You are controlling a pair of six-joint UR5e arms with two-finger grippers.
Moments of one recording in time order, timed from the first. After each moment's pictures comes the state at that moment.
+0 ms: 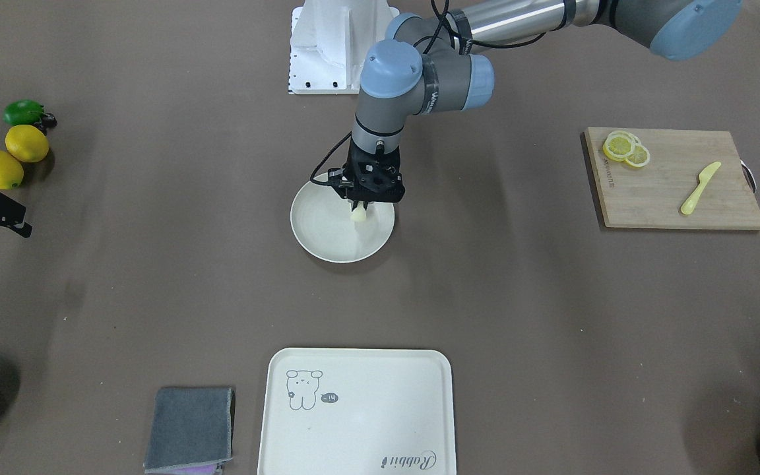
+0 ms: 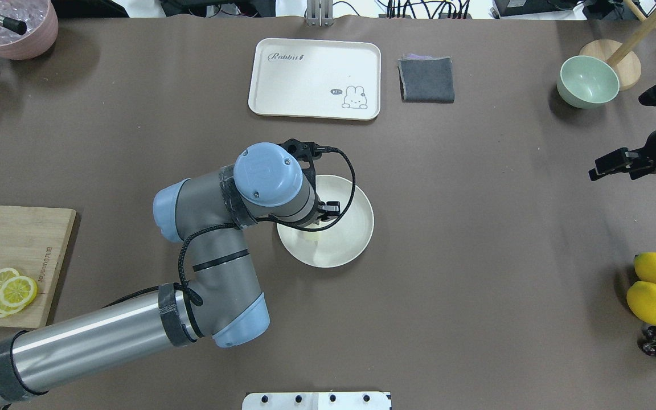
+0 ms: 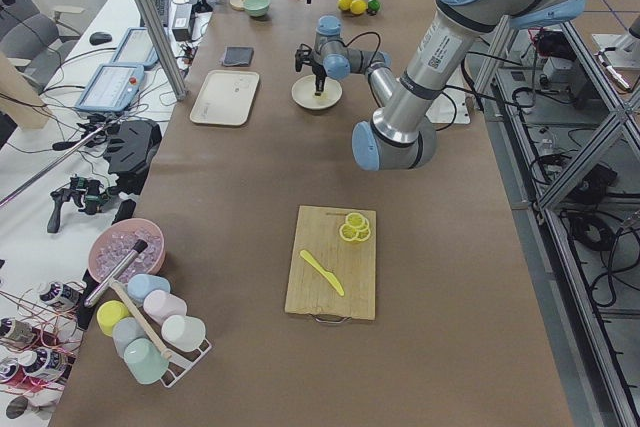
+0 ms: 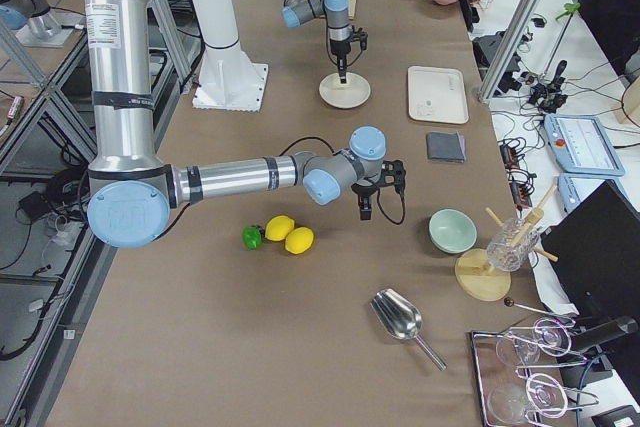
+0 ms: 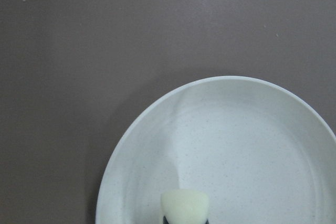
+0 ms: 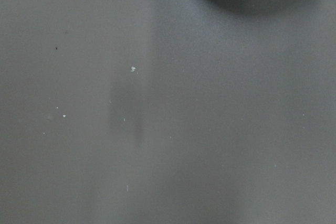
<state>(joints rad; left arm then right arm) -0.45 -2.37 -1.48 -1.81 -1.79 -1.29 1.12 -1.56 1.65 -1.09 2.30 0.63</state>
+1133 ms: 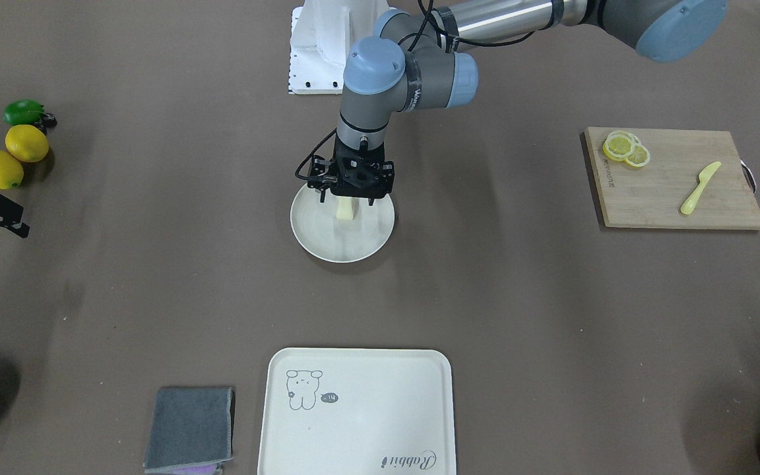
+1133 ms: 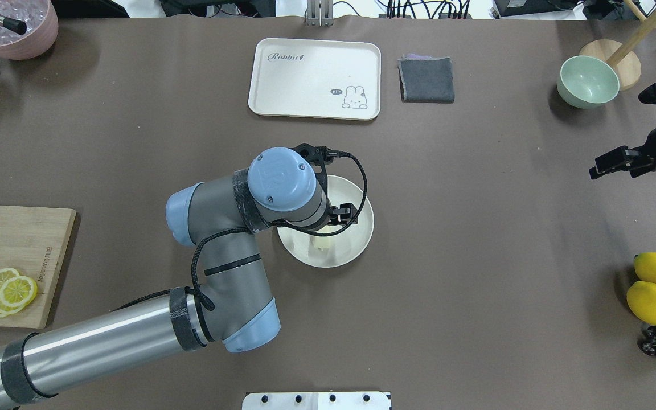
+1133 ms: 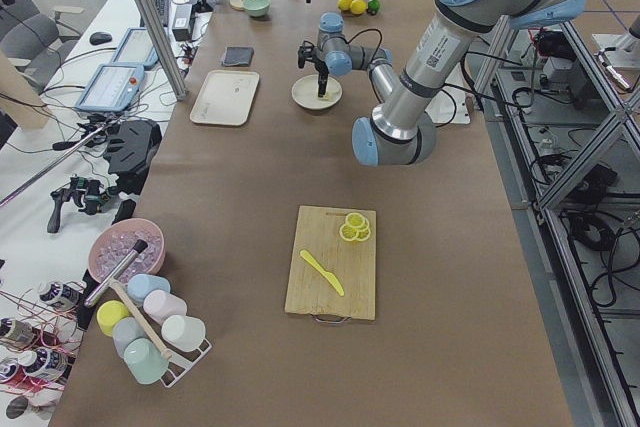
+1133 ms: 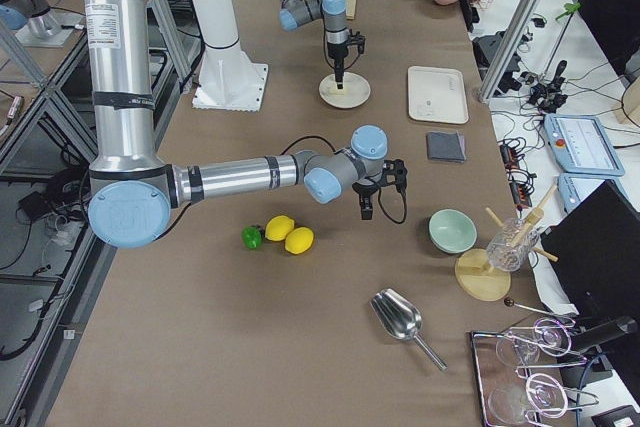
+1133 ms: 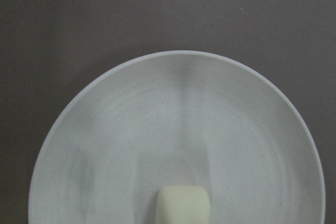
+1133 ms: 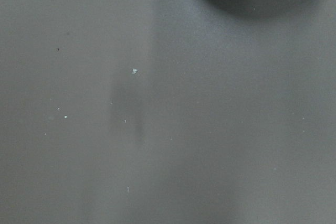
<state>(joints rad) -0.45 -2.38 -1.49 -1.80 -1.79 -1.29 1.13 -1.55 1.65 -1.10 2.31 0.62</state>
